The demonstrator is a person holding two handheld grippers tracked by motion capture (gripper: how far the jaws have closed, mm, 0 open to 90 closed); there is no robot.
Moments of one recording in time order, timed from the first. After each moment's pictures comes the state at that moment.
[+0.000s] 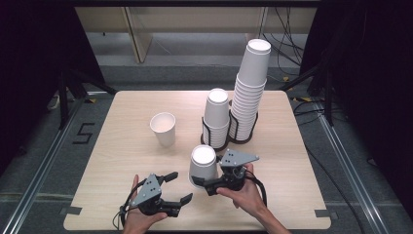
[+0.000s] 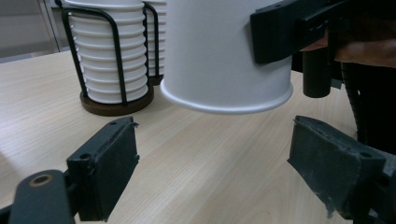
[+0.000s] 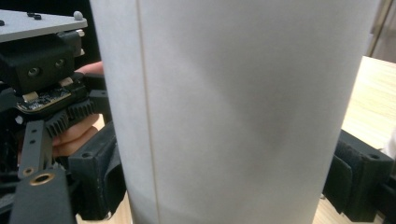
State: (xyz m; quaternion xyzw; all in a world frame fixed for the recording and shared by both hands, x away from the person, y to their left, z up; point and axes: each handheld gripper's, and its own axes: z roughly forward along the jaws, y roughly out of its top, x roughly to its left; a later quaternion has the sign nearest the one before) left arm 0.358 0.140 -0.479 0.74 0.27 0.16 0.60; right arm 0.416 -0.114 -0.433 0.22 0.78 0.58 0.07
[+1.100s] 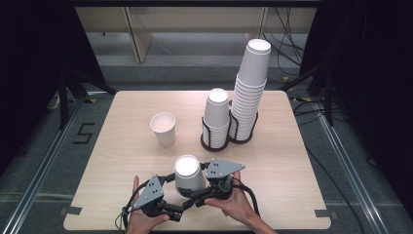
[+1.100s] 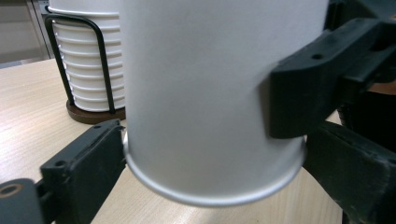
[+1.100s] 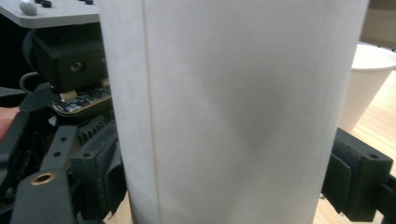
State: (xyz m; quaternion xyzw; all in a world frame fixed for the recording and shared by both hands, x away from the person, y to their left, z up) left arm 0.356 0.135 -0.479 0.74 0.26 0.15 0.61; right arm 0.398 -0.082 -0.439 0.16 0.79 0.59 0.07
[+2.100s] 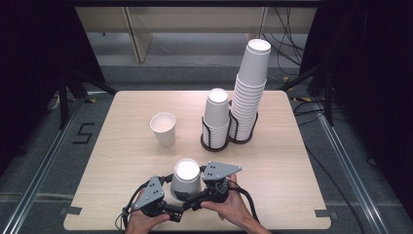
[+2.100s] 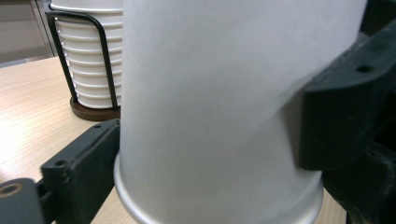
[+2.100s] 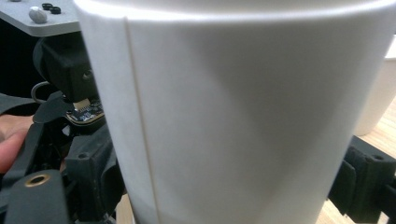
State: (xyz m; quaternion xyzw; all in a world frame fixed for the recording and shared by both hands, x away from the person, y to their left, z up) left arm 0.355 0.135 -0.479 0.74 0.25 0.16 0.60; right arm 0.393 -0.072 -0.444 0.17 0.78 0.60 0.04
